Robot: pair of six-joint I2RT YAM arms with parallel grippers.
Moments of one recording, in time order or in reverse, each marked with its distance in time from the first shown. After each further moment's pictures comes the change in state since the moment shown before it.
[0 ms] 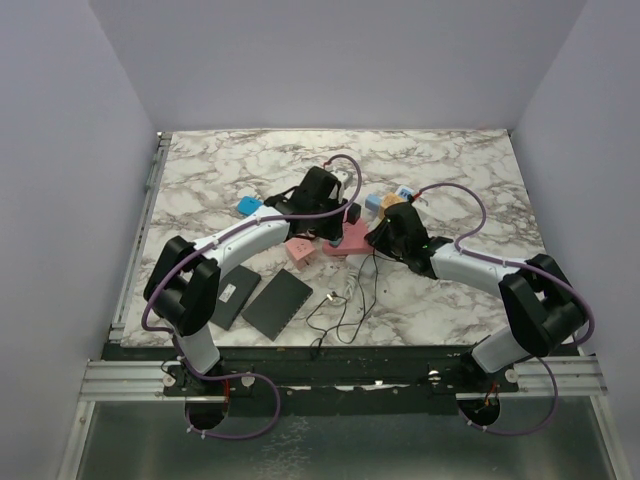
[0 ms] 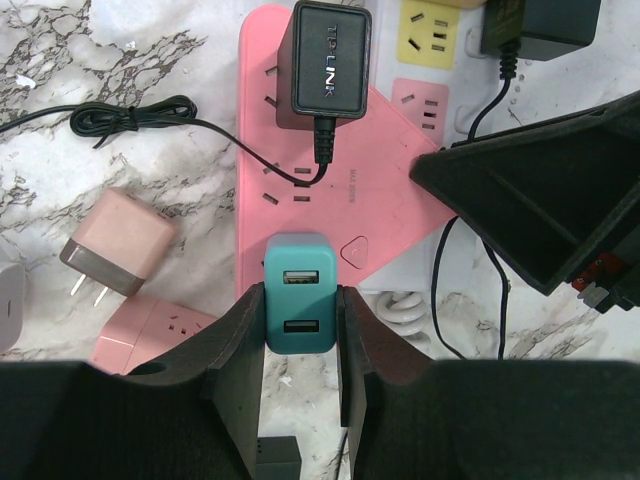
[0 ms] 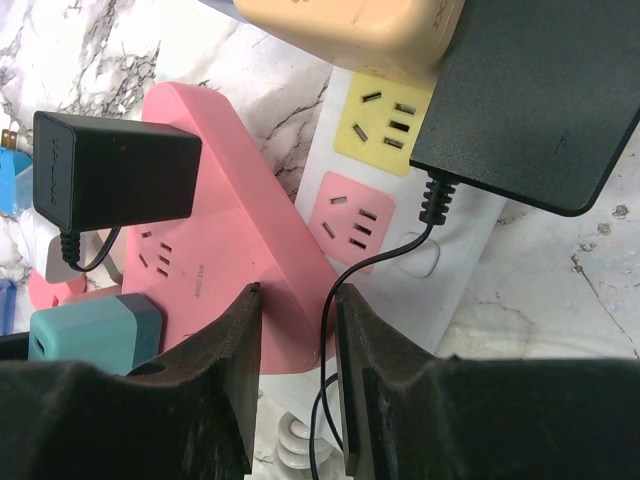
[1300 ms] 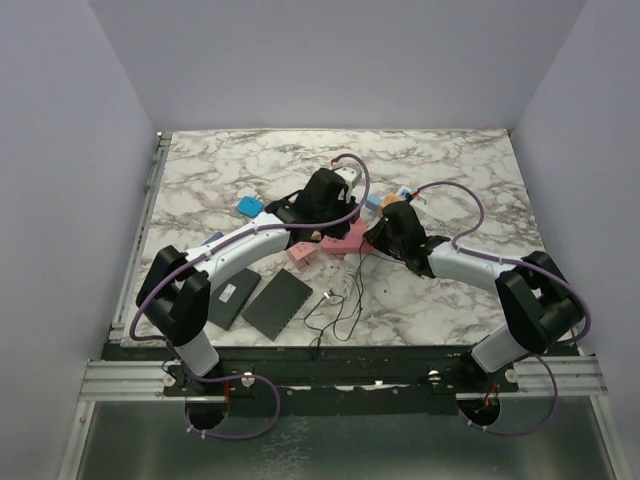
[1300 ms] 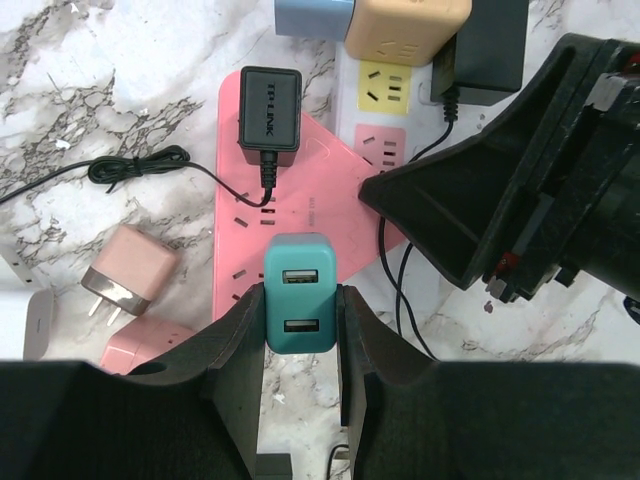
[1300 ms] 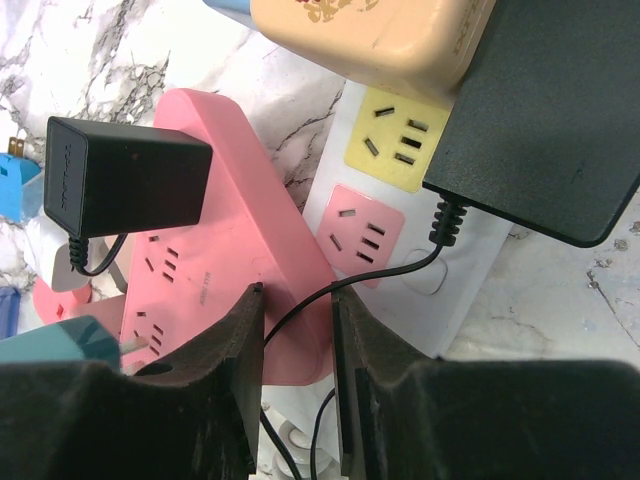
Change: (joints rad) left arm -0.070 -0.053 -0.008 0.056 -0.119 0.031; right arm 0.006 0.023 0.015 0.020 0.010 0.000
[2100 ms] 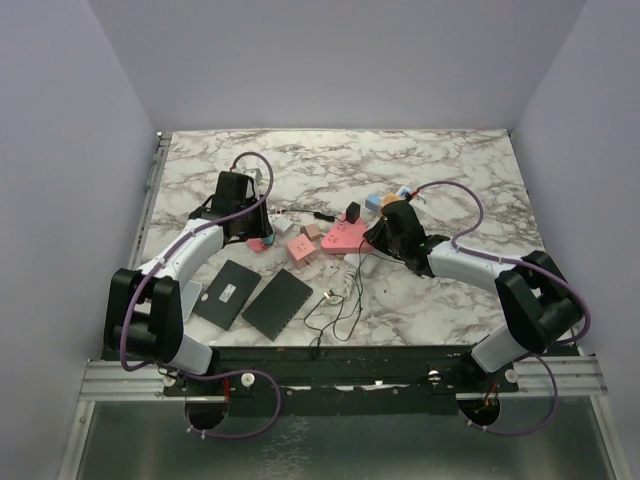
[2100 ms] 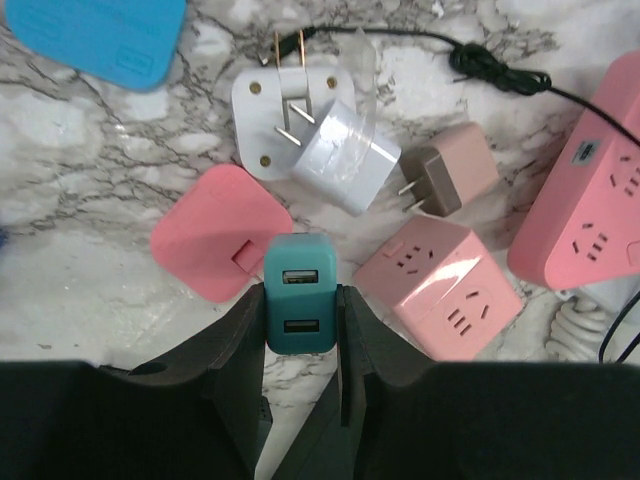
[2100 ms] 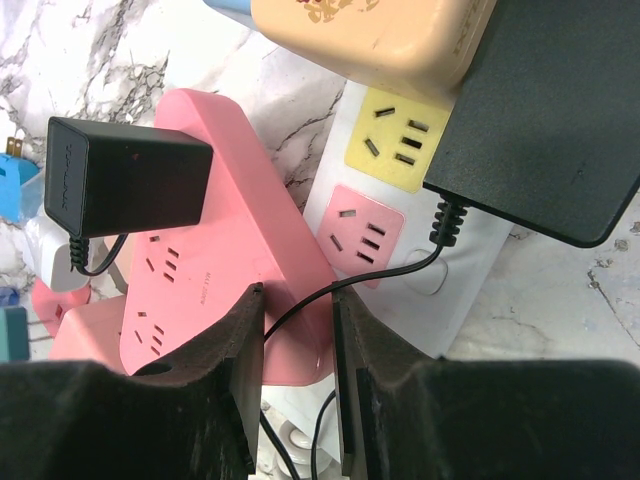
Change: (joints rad) left arm 0.515 -0.196 -0.290 -0.024 0.171 -0.038; right arm 0.001 0.002 0.005 -0.003 0.003 -0.001
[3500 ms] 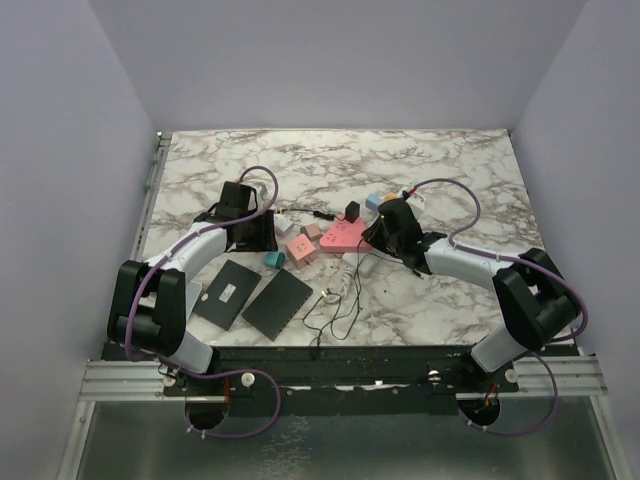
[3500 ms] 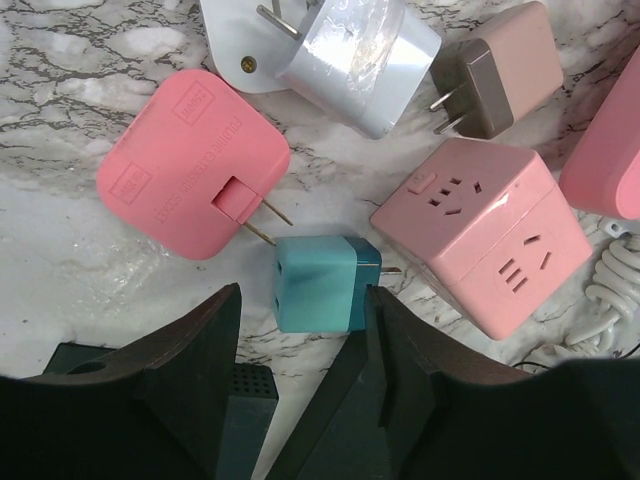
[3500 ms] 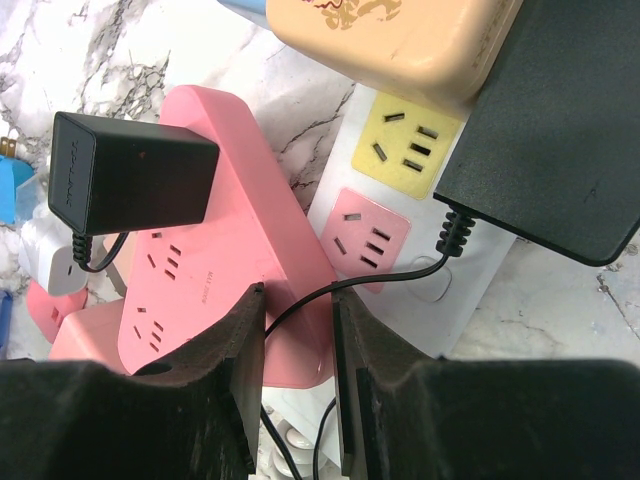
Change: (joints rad) left arm -0.005 0.039 -0.084 -0.029 0.072 0.043; right arm 0.011 0.021 0.039 -0.037 0.013 -0.003
